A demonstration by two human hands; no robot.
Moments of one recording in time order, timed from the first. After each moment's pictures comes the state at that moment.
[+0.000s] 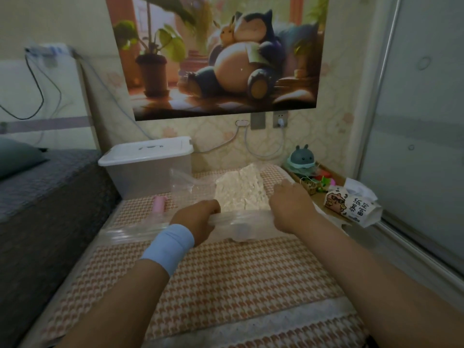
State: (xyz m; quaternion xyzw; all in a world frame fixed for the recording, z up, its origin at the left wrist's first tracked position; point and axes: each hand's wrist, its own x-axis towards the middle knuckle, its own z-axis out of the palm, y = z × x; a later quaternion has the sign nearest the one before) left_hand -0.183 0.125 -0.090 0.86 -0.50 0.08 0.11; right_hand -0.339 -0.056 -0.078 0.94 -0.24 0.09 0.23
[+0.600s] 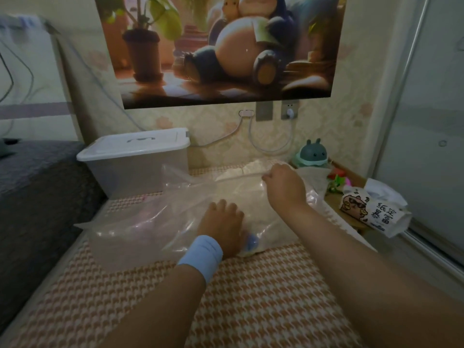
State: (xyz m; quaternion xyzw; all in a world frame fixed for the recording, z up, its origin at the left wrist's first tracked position) left_hand -0.151 0.024 -0.150 0.81 -0.54 0.22 -0.08; right_hand -0.218 -0.137 -0.111 0.86 -0.34 0.35 -0.13
